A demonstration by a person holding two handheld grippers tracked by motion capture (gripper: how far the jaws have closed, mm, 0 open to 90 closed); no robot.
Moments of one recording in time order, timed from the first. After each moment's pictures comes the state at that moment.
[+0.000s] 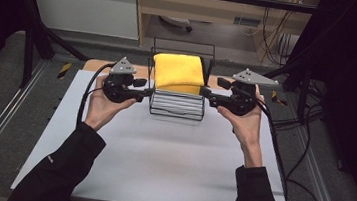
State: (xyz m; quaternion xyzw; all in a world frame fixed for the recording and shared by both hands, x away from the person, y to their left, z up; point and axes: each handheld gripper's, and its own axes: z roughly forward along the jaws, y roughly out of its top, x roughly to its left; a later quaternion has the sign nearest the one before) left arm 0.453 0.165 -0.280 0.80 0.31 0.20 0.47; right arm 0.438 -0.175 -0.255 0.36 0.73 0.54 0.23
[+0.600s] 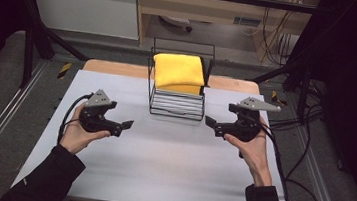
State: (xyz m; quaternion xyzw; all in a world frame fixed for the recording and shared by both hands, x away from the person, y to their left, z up) left arm 0.408 0.220 -0.352 0.80 0.34 0.19 0.45; right arm 0.410 -0.203 -0.311 0.39 0.74 0.51 0.19
